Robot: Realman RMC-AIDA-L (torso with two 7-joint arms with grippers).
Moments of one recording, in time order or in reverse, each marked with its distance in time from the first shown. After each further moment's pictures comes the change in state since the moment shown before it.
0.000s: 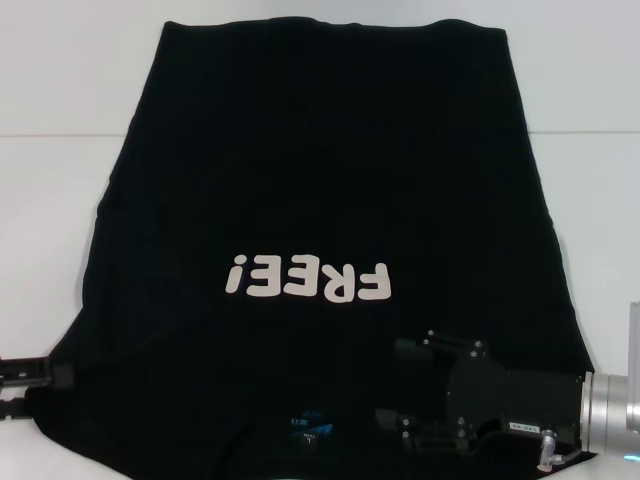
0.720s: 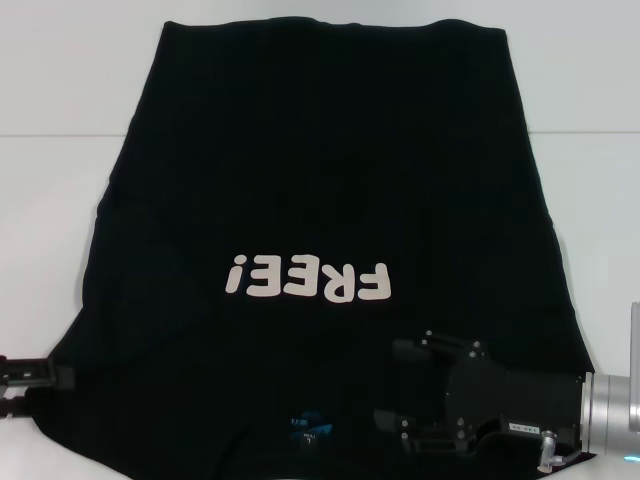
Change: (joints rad) left arm -0.020 -0.007 0.001 0.013 0.042 -0.012 0.005; right arm 0.000 0.000 0.000 0.000 0.001 -0.015 0.000
